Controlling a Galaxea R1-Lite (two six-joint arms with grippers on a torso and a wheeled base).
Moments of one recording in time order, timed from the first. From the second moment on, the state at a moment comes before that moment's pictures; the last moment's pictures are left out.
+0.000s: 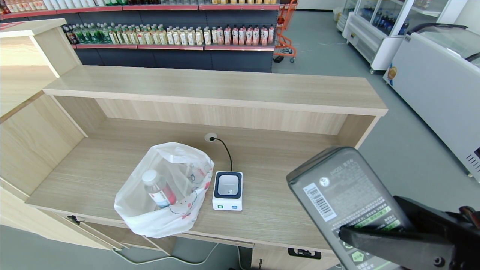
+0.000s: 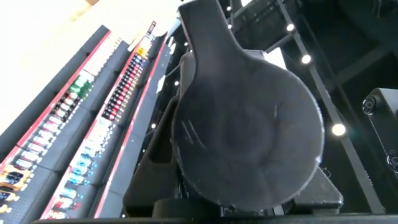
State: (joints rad) left arm 0.00 0.00 0.00 0.00 0.00 0.00; right arm 0.79 1.23 -0.37 -0.99 0.57 -2.61
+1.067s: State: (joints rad) left arm 0.00 0.00 0.00 0.00 0.00 0.00; right arm 0.55 1.08 -0.44 -0.36 -0.01 -0.54
